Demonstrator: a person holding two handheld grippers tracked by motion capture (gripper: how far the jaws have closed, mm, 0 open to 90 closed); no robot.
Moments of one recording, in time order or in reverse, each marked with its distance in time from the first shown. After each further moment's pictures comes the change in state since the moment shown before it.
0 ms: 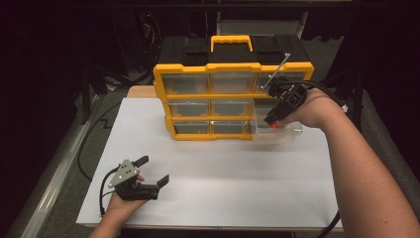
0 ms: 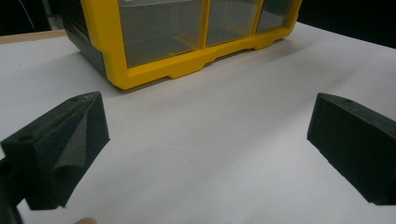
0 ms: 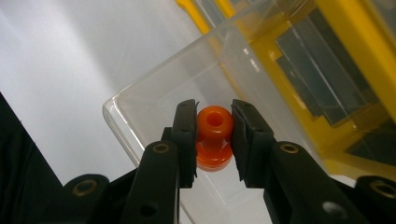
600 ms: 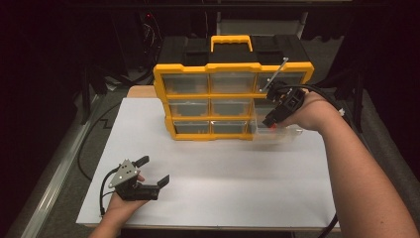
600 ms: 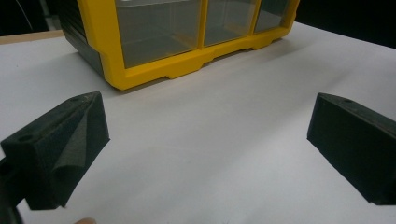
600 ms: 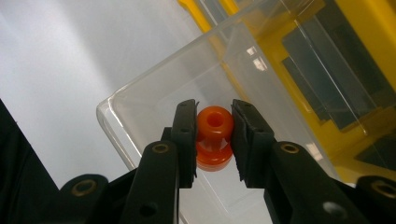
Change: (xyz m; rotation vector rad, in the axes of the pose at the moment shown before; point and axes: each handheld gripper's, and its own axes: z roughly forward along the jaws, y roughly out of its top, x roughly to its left) left arm -0.001 0.000 0.000 -0.001 -0.006 0.003; right arm 0.000 -0.002 0.009 -0.011 0.006 -0.011
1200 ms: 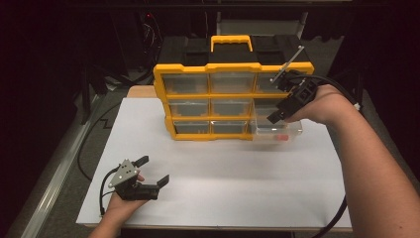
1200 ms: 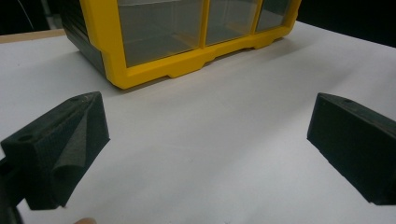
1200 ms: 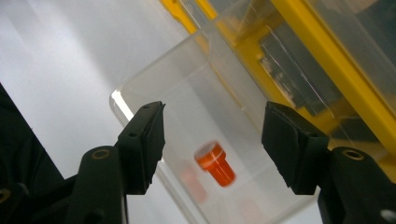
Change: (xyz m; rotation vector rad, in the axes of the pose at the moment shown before) left arm 0.001 0.000 0.001 0.004 0.004 -0.003; right arm -0.006 -0.008 -0.031 -0.045 -0.007 0.054
